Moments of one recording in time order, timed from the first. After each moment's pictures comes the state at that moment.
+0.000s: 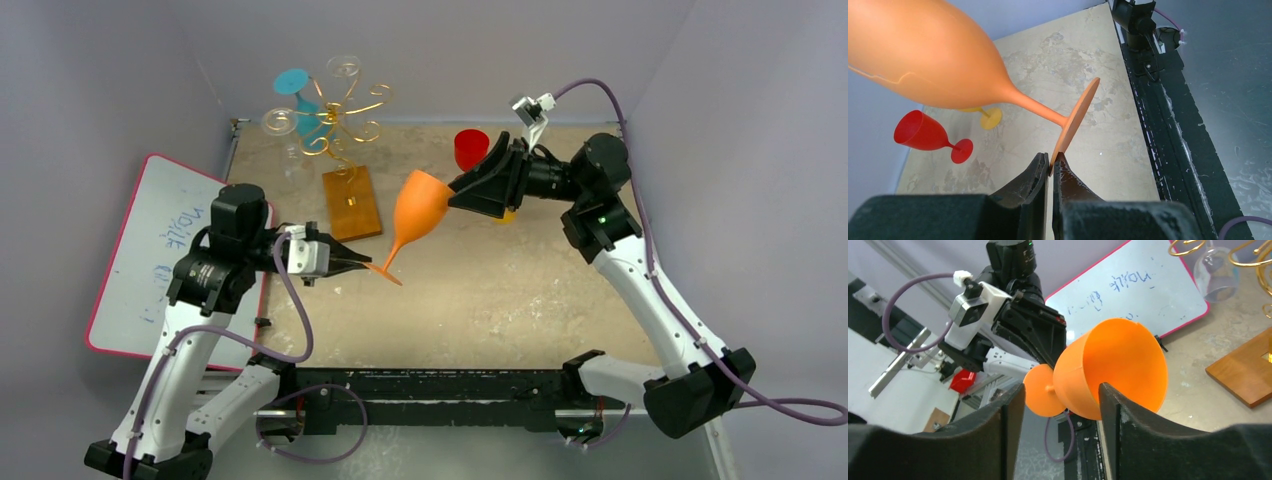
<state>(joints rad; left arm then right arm) -0.29 0.85 1.15 -0.80 1.21 0.83 0.40 1.18 1.23 0.19 -1.06 0.80</state>
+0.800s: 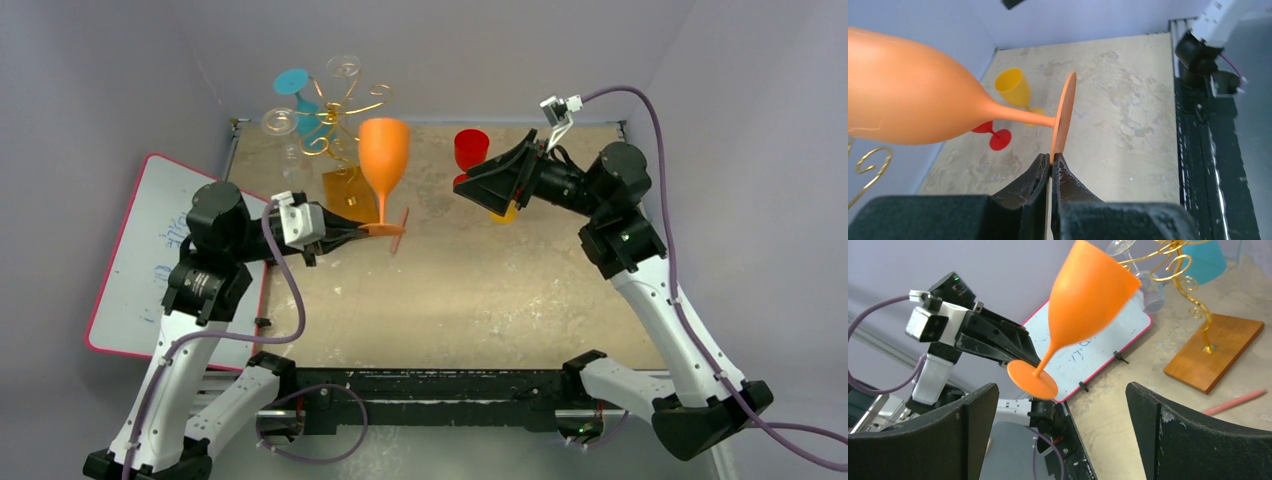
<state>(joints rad) -0.29 0.83 1.15 -0.54 1.05 0.50 0.40 1.07 1.24 -0.03 -0.76 0.75</state>
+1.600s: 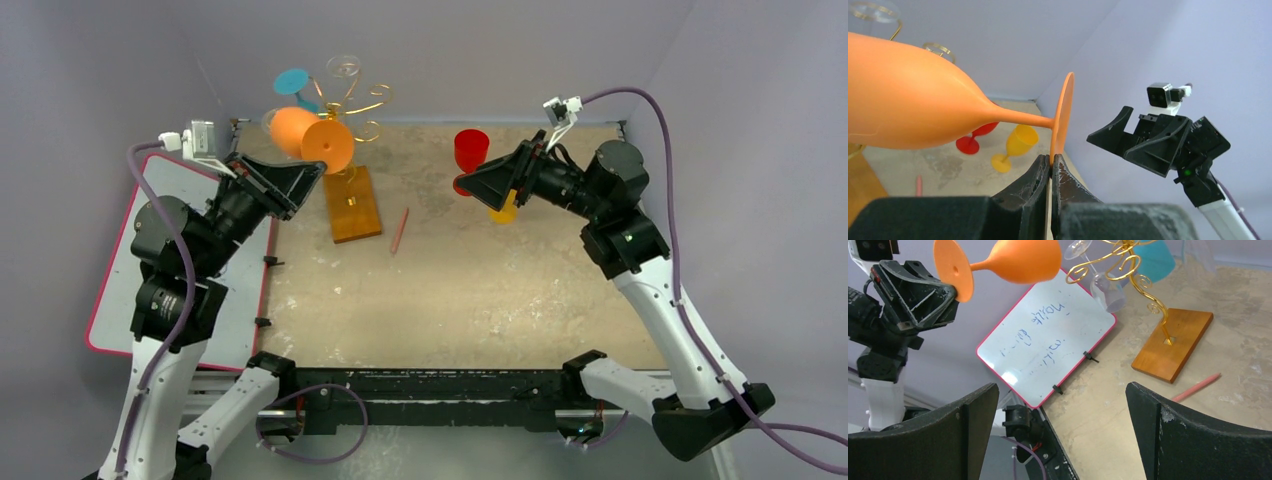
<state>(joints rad) -0.29 0.77 1.27 -0.29 0.31 -0.70 0.40 1.06 1.26 -0.17 -0.61 0.65</state>
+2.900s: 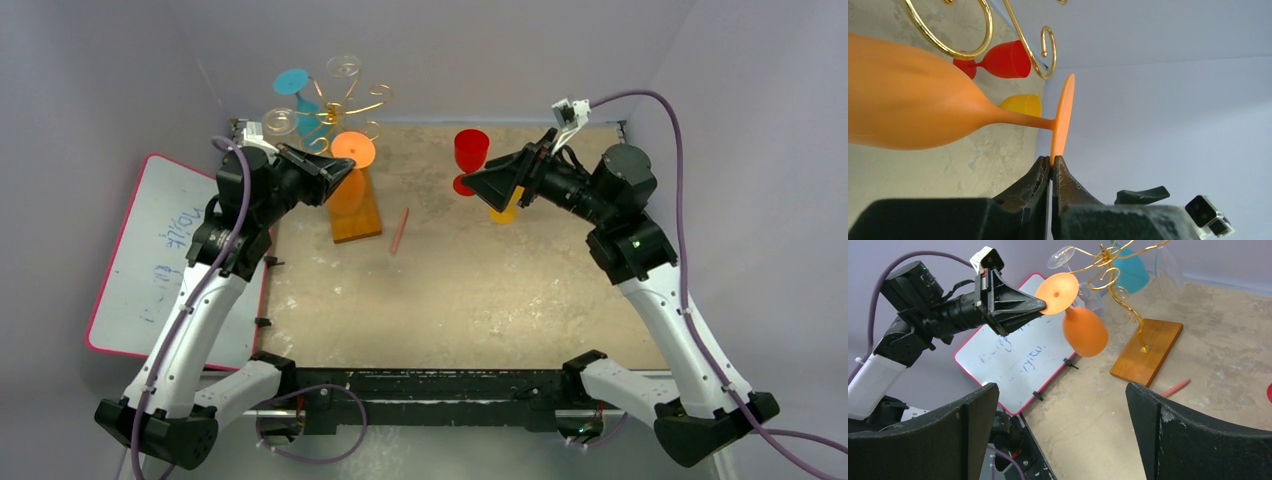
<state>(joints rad) -0.29 1.01 1.22 -0.43 0.16 -1.28 0.40 1.03 1.27 -0.21 -0.54 0.56</state>
